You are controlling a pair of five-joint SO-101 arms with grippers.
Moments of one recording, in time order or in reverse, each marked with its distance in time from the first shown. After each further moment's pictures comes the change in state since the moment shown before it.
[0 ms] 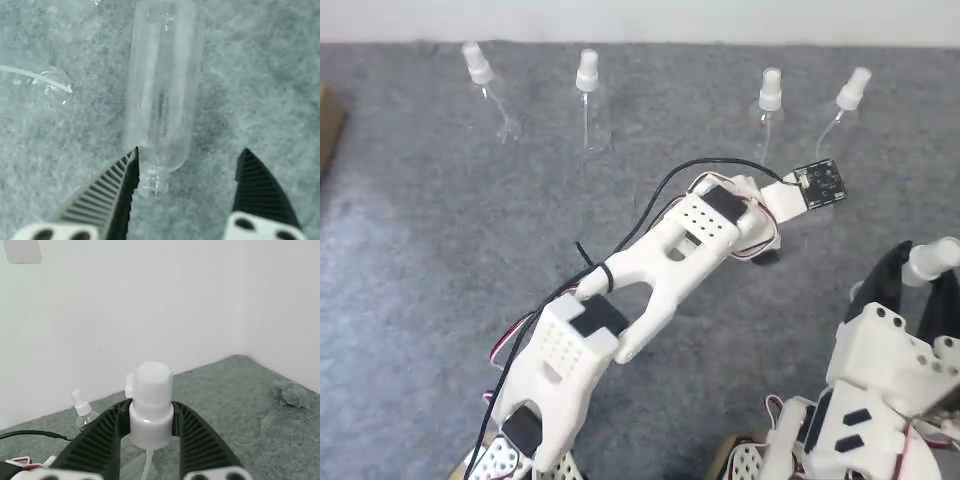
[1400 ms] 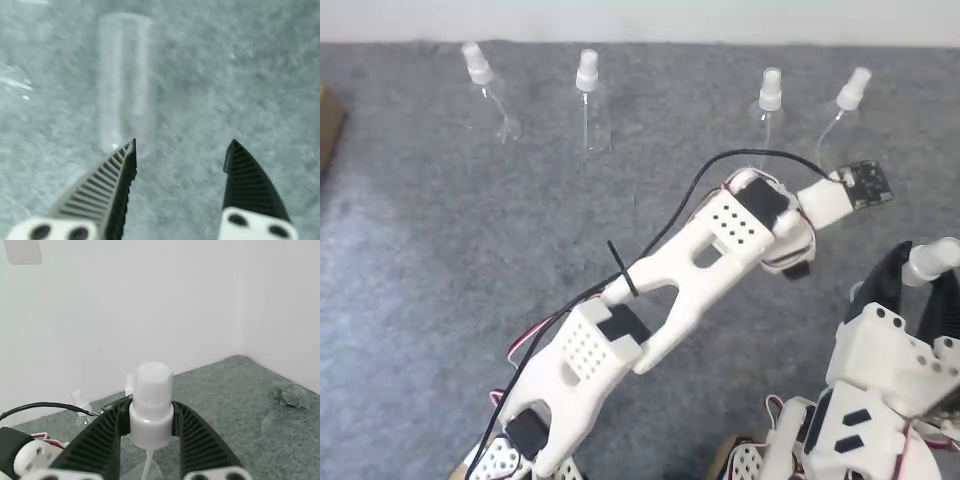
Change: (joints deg) left arm 5.3 4.6 -24.4 23.5 6.2; right arm 0.0 0.0 0.0 0.0 0.0
